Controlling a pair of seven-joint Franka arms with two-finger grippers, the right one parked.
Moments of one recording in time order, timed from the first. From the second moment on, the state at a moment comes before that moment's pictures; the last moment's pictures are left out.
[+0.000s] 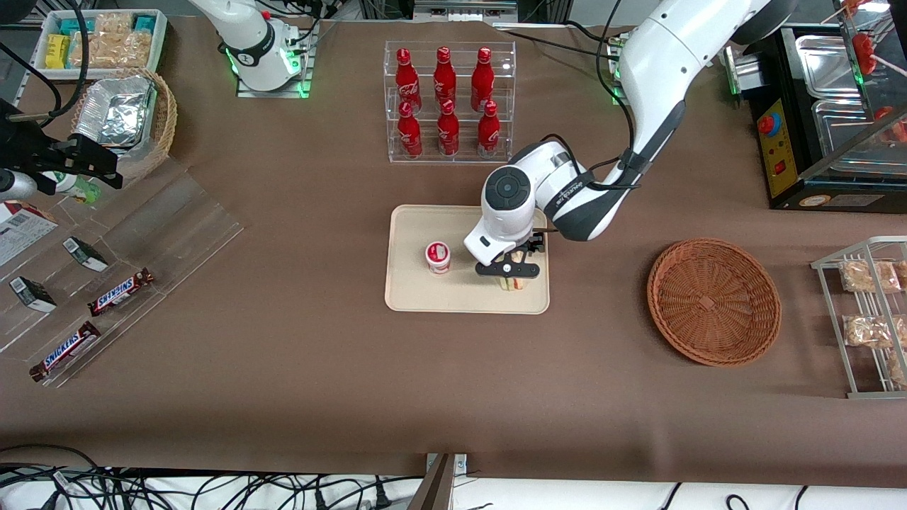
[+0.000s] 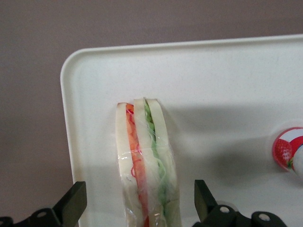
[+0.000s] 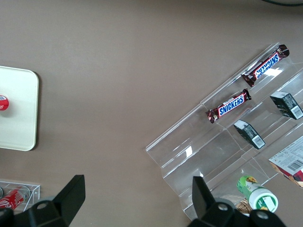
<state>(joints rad) -0.24 0.73 -0.49 -1.54 0.43 2.07 -0.85</state>
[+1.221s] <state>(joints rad) 0.02 0.56 -0.49 -1.29 0.37 1.69 -0.80</state>
